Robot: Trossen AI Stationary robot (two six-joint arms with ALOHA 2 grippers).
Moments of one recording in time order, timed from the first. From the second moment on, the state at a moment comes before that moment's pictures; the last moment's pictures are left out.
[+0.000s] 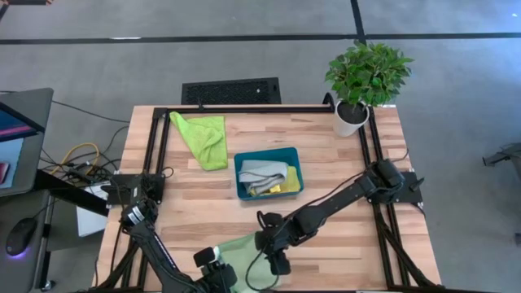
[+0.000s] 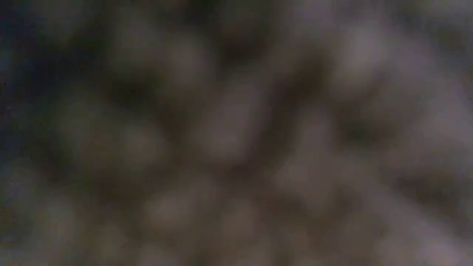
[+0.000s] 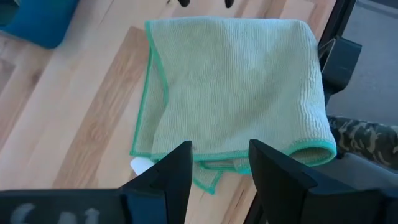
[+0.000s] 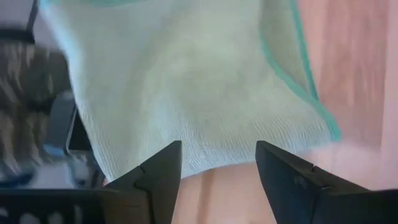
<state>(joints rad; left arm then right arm) -0.91 2.27 2.23 -1.46 -0.50 -1.32 0.49 2.05 1.54 -0.49 -0.08 0.34</state>
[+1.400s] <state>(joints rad) -0.91 2.28 2.23 -1.45 -0.48 -1.29 0.43 2.08 1.43 -0.32 -0.19 0.73</state>
